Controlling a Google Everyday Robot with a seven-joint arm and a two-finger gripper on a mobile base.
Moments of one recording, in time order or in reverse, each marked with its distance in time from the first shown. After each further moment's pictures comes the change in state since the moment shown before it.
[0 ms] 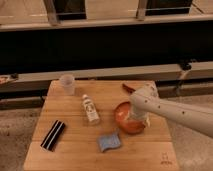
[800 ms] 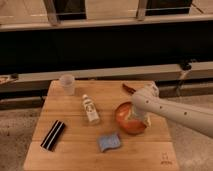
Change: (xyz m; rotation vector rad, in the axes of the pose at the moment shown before) arm 0.003 0.003 -0.005 0.006 0.018 -0.002
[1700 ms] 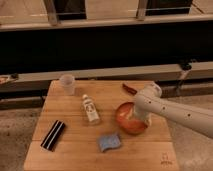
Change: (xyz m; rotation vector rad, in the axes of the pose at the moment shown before) arm 0.003 0.005 -0.006 0.015 0.025 0.015
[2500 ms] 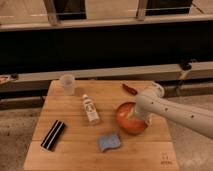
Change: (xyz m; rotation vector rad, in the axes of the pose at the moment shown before) arm 0.006 0.007 -0.007 0.019 0.032 0.025
